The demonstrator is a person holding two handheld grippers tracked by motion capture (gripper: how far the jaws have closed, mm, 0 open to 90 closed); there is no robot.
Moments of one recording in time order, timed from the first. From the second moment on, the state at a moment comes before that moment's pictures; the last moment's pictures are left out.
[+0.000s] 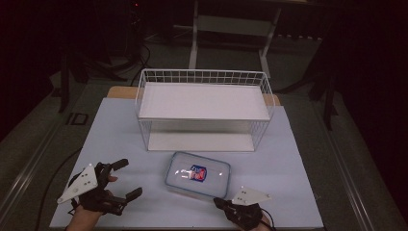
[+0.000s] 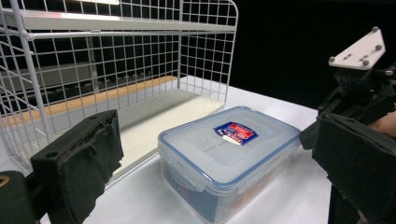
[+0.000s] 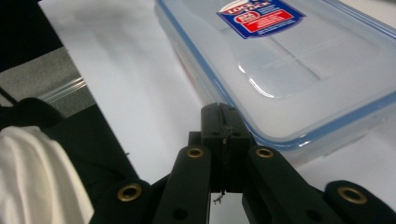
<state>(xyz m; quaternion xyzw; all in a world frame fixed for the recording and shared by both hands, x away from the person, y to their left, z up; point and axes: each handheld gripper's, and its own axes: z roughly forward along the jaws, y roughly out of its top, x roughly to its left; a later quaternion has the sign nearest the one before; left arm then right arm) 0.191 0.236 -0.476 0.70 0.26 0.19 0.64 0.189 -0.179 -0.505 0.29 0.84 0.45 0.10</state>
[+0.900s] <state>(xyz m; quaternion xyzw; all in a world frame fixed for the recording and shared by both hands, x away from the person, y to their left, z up) 0.192 0.233 -0.477 0.70 0.26 0.18 0.64 0.214 -0.196 -0.503 0.33 0.82 0.44 0.13</state>
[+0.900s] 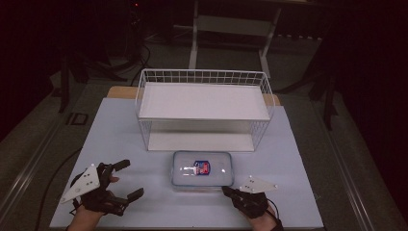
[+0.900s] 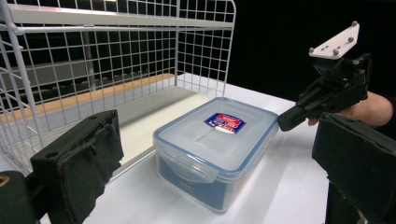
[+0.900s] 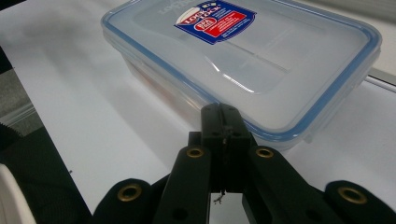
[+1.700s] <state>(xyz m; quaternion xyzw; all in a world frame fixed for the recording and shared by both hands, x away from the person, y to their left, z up) 0.192 0.224 -0.477 0.71 0.27 0.17 0.63 0.209 -0.197 -0.484 0.32 0.79 0.50 0.13</state>
